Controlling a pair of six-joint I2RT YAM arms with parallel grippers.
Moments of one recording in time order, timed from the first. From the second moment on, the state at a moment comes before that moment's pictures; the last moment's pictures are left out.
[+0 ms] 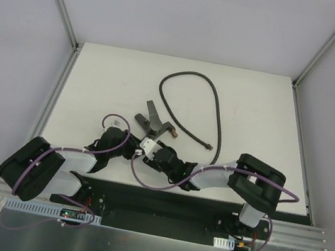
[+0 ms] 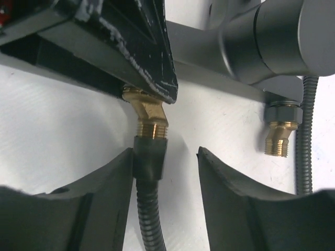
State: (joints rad) left arm -0.55 1.27 0.17 0.51 0.15 -1.47; right arm 1.22 1.73 0.72 0.39 0.39 -0.21
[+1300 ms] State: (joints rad) left arm -0.55 1.30 0.13 0.63 0.10 -1.43; right arm 0.71 2.00 0.74 1.00 -0.71 0.60
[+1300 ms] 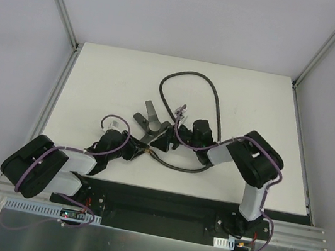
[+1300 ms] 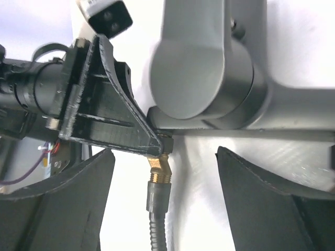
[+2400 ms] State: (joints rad) left arm -0.55 1.28 0.19 0.52 0.15 -1.43; right arm 1.26 1.79 0.74 0.43 0.51 -0.20
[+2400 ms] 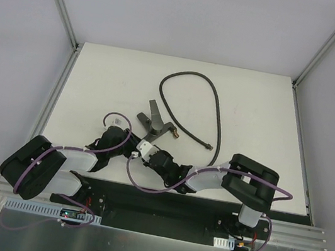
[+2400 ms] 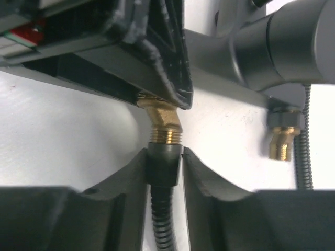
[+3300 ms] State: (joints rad) left arm -0.54 1.35 0.05 0.85 -0.02 -1.47; right arm 0.75 2.14 0.85 0.95 -0.83 0.62
